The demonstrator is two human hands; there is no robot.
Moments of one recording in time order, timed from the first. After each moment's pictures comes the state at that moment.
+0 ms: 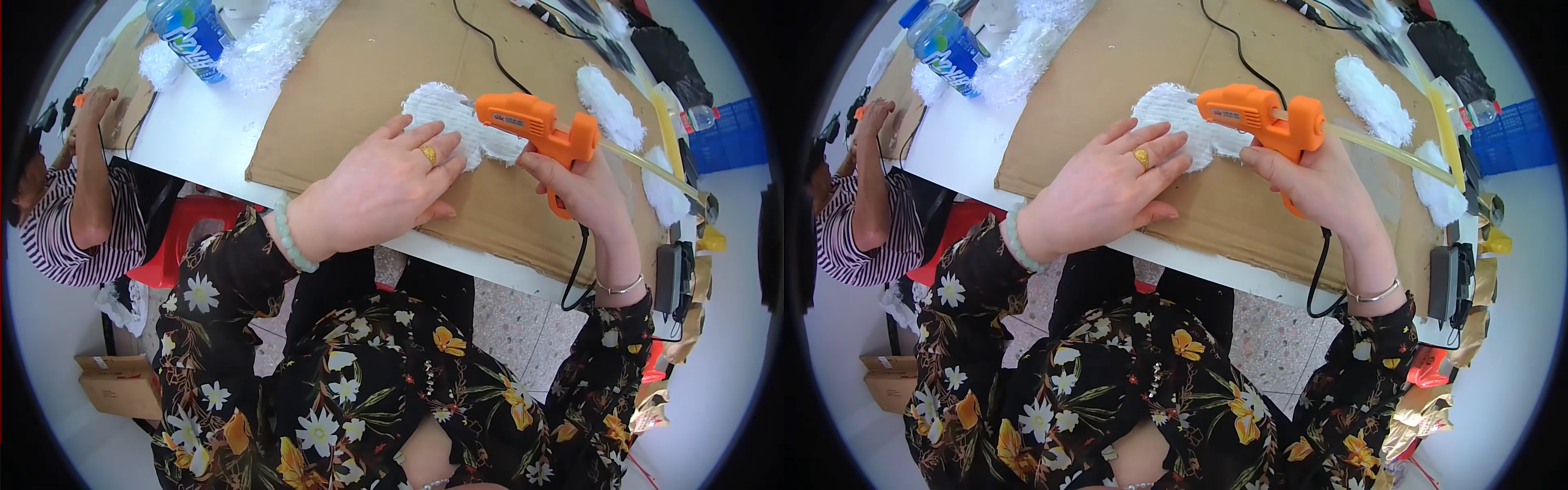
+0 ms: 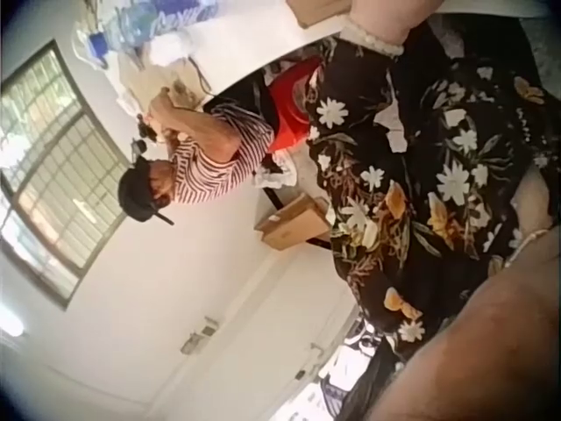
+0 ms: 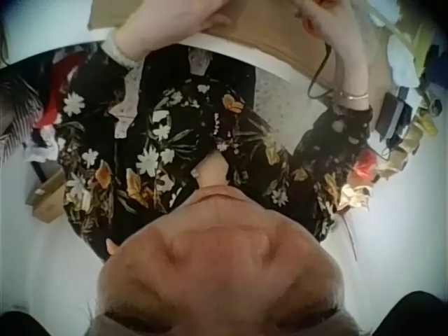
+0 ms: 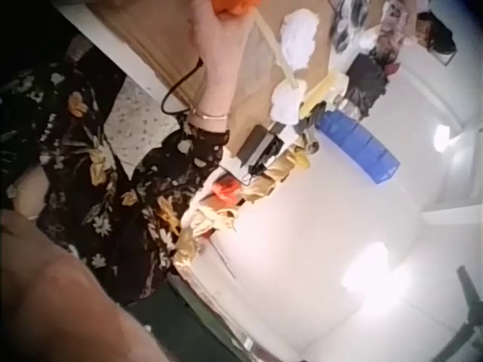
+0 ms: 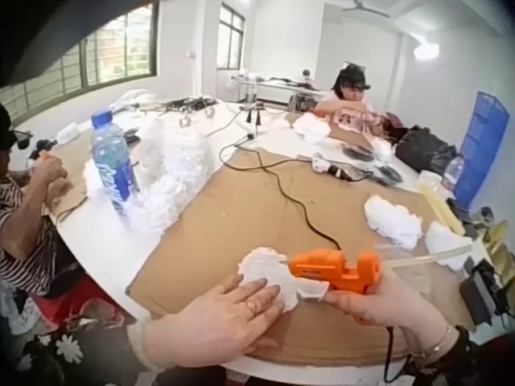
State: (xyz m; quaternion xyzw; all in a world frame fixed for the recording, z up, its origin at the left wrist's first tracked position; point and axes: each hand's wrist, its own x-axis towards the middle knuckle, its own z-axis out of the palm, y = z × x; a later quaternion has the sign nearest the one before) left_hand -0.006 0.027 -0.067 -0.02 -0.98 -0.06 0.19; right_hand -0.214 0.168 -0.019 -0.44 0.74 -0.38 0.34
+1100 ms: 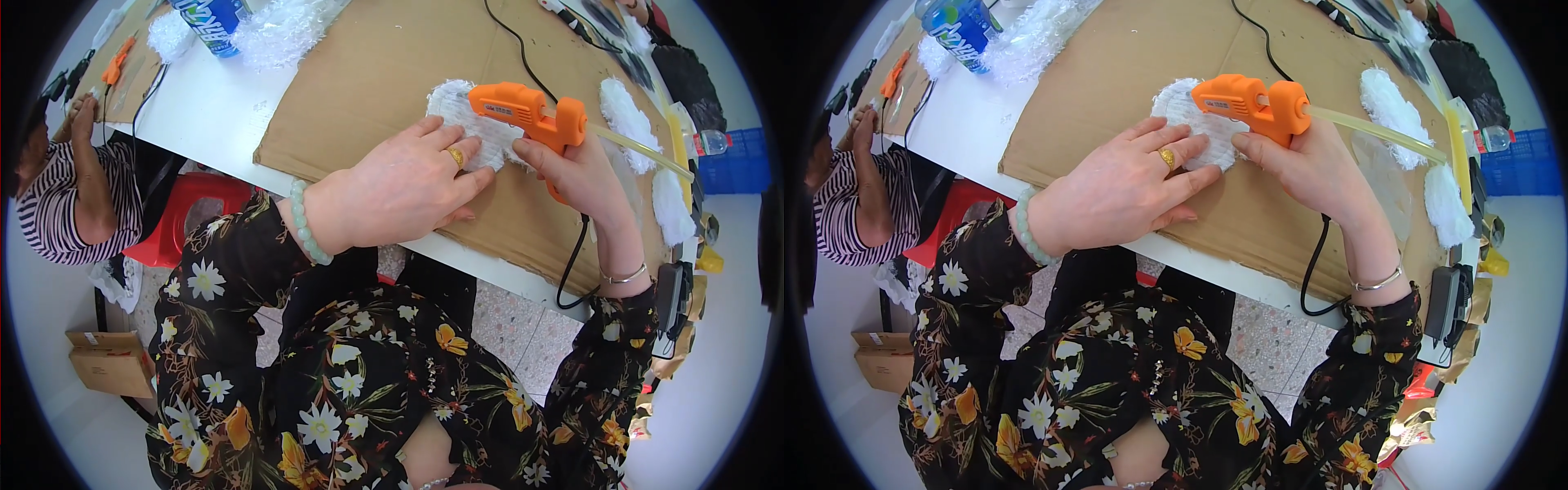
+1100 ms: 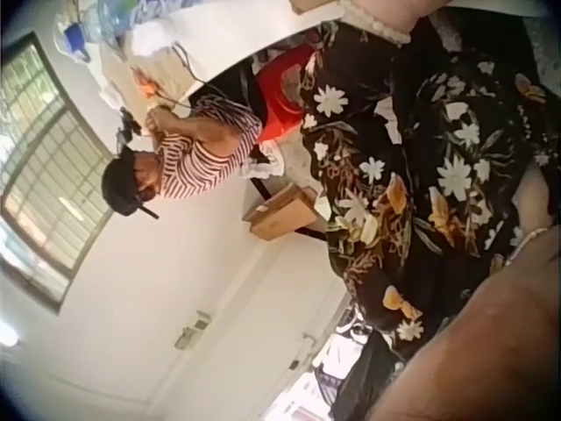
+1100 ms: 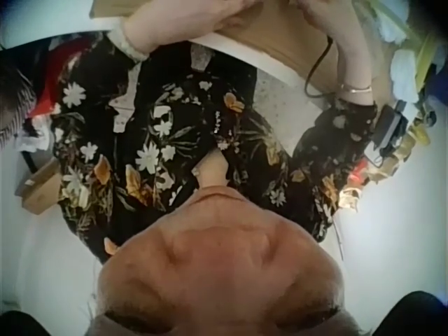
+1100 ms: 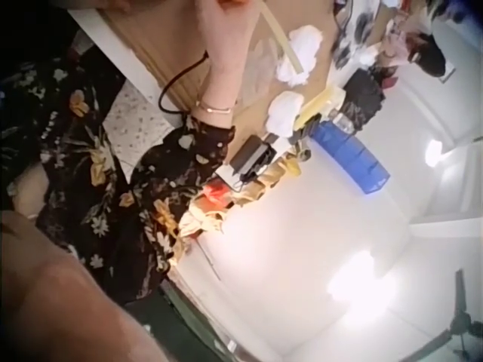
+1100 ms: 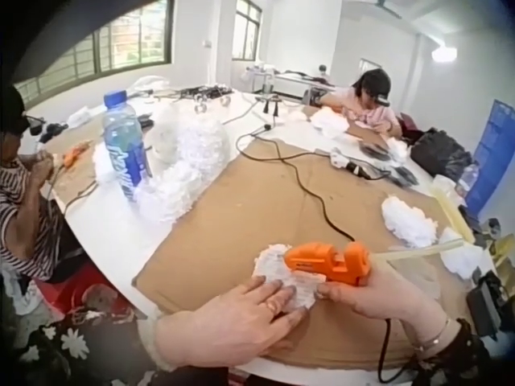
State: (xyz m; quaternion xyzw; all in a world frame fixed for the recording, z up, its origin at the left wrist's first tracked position) left_hand -0.008 0.031 -0.067 -0.04 -0.98 -0.08 0.17; right_hand -0.212 0.138 -0.026 -0.50 0.75 -0.30 0.32
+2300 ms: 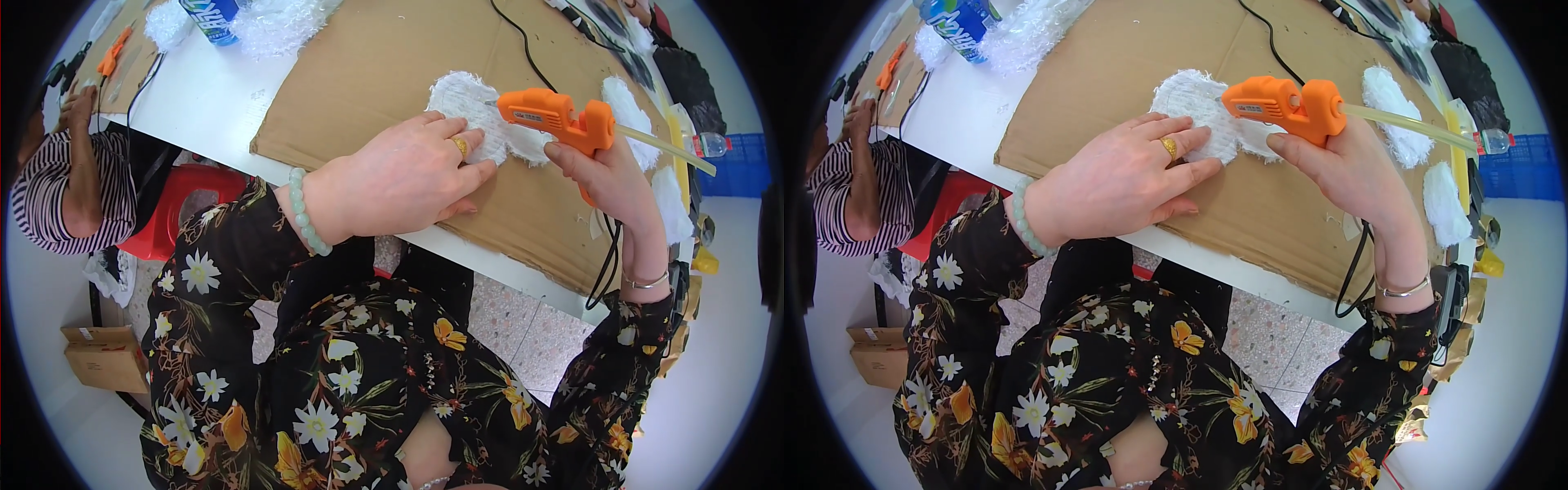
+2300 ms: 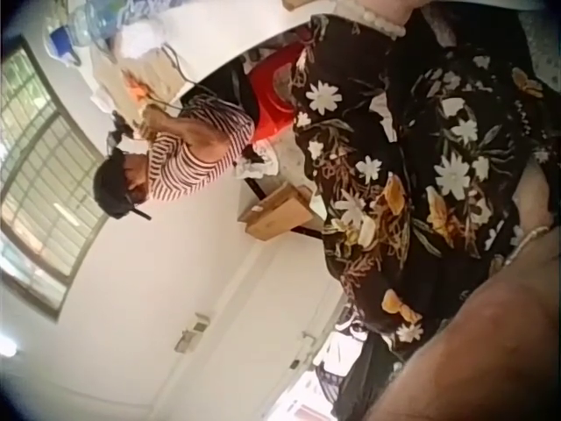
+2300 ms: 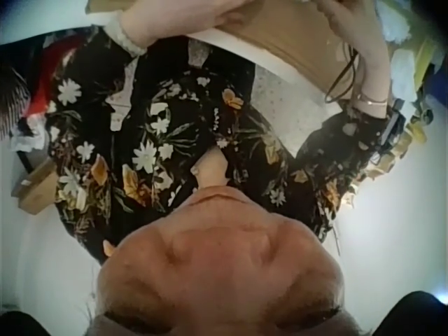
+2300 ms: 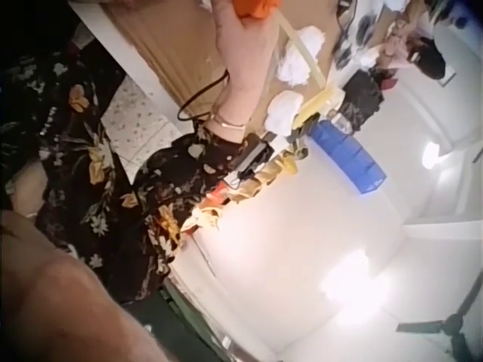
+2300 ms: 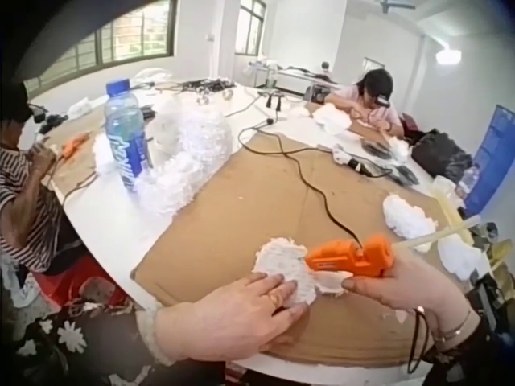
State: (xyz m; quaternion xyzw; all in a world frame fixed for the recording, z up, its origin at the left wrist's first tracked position) left_hand -0.010 0.028 -0.077 -0.06 -0.97 -0.10 0.23; right_hand -0.224 0.150 -0.001 -0.51 0.79 -0.18 0.29
